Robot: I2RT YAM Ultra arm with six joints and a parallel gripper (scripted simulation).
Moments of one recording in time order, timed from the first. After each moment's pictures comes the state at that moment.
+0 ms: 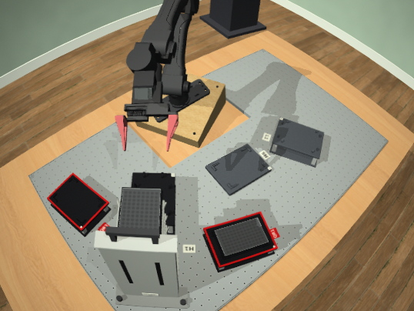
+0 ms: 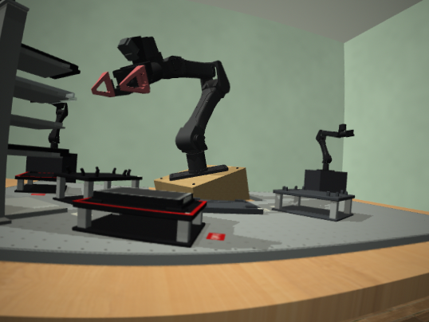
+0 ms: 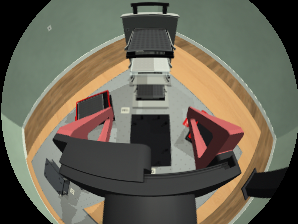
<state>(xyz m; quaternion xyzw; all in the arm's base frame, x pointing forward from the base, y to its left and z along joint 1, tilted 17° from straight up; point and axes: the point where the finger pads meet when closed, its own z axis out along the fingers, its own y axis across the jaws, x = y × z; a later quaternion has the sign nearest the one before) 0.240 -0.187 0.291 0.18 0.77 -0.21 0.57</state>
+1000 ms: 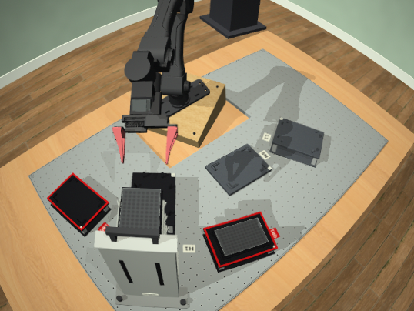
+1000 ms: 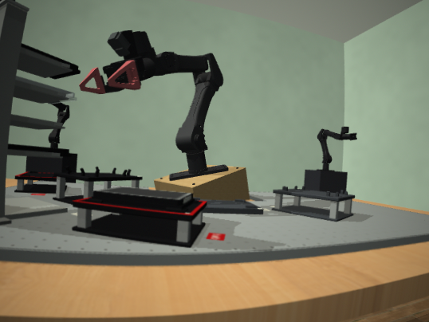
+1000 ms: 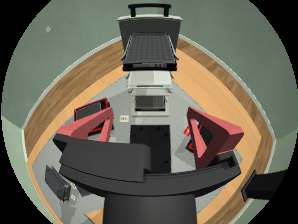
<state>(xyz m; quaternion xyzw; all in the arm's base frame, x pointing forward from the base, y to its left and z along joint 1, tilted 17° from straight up) 0.269 -0.205 0.300 0.18 0.77 -0.21 0.57</state>
